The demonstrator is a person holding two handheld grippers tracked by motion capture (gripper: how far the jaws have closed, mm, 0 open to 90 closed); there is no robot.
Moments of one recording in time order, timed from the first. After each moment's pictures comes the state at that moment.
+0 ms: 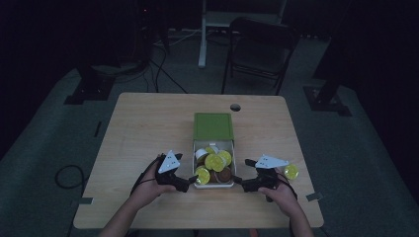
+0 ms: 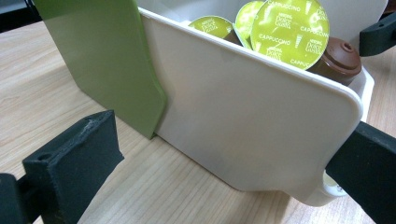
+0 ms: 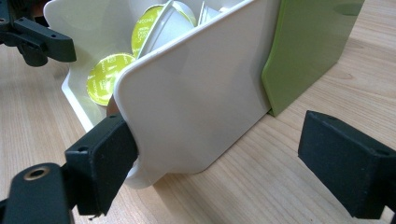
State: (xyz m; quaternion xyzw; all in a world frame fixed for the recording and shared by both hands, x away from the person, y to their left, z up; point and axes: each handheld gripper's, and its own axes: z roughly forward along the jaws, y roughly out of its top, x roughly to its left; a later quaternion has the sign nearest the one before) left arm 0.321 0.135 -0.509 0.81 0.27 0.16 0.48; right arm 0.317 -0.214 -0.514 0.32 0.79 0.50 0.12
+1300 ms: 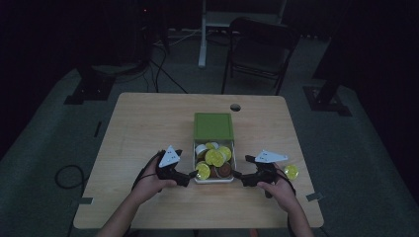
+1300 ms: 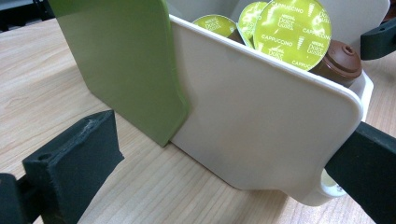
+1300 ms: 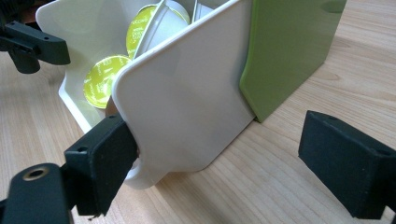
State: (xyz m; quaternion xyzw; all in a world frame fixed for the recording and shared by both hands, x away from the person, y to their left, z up) left arm 0.335 0.136 -0.508 0.81 0.28 0.17 0.48; right arm 0.332 -0.214 -0.513 0.34 0.79 0.50 0.11
